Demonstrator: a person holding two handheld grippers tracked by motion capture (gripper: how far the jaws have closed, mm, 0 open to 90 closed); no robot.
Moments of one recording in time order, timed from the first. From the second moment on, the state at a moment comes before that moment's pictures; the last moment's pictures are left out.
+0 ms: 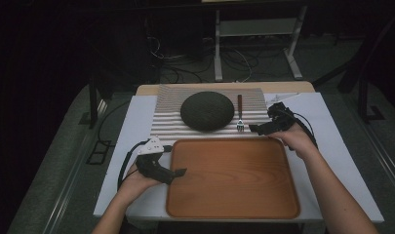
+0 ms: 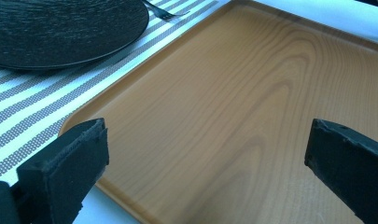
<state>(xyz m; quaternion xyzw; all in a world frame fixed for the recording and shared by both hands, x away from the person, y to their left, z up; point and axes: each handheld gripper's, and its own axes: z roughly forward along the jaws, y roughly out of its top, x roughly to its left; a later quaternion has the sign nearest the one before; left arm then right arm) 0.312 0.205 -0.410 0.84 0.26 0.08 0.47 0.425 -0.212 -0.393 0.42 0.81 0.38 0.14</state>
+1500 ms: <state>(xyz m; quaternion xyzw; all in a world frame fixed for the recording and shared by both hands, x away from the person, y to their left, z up) 0.311 0.204 -0.410 0.84 0.25 0.09 0.47 0.541 -0.172 -0.412 0.53 0.80 0.27 0.06</state>
